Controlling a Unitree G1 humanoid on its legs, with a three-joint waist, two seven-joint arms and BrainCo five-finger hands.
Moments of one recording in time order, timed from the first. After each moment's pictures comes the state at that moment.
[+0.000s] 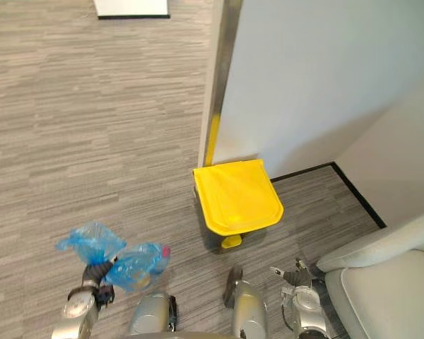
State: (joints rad) left arm 0.03 0.22 0.14 0.58 -0.16 -0.09 0.07; right arm -0.01 -0.18 -0.25 0.82 0.00 -0.01 -0.13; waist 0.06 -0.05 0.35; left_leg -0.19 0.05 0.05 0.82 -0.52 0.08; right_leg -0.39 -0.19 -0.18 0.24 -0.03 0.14
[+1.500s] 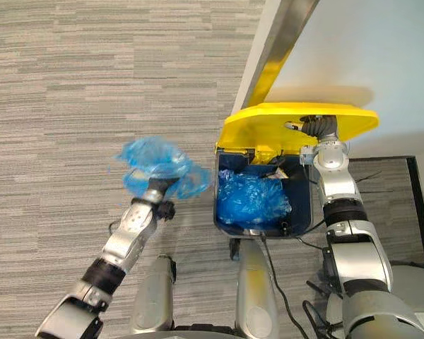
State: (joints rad) left arm -0.51 0.17 -0.42 0.26 -0.31 -0.16 0.07; right arm -0.83 -0.54 0.05 0.73 0.15 -0.01 -0.17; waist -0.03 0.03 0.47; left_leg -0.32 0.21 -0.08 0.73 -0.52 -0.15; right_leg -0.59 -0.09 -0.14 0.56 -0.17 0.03
